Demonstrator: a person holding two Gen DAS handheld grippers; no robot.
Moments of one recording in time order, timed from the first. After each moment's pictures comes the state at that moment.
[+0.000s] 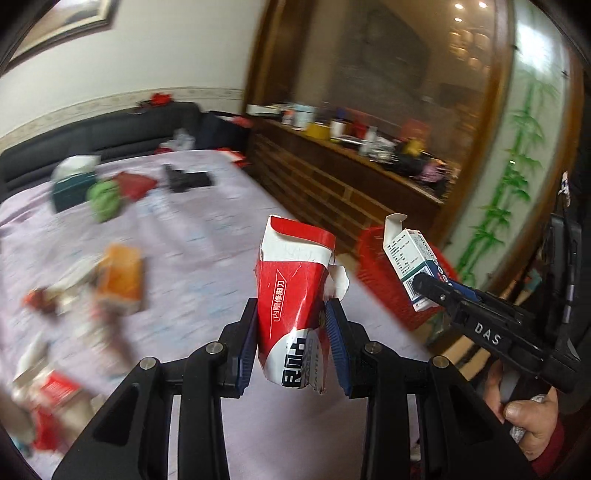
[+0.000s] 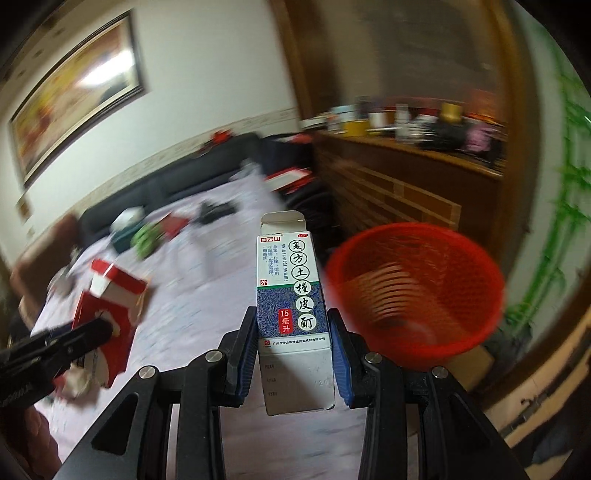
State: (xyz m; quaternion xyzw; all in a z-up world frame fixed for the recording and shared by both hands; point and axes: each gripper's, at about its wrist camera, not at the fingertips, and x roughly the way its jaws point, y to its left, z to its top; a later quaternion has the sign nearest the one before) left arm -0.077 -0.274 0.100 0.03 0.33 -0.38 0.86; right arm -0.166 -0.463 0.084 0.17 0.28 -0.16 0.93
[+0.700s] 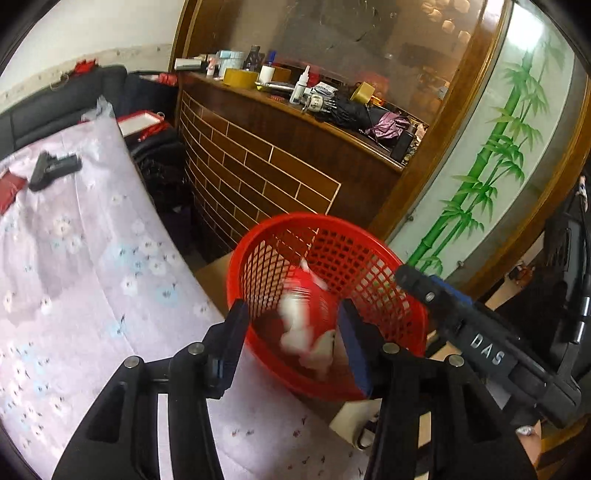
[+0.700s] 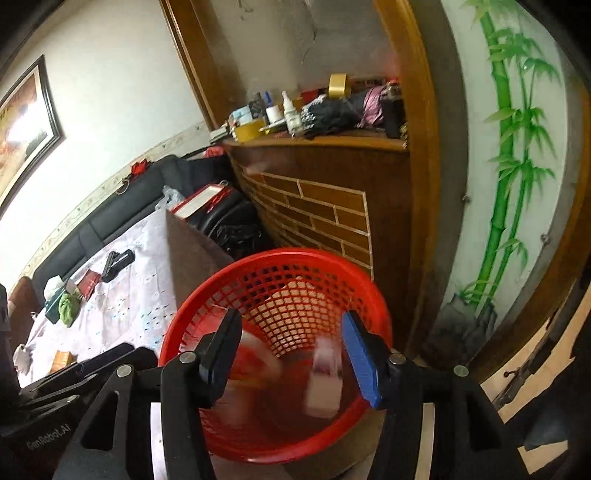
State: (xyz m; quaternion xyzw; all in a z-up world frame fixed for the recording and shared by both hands) left arm -0.043 -0.462 0.062 0.04 0.41 -0.45 0.79; right arm -0.170 -0.606 0.067 0.24 0.27 -0.26 0.89
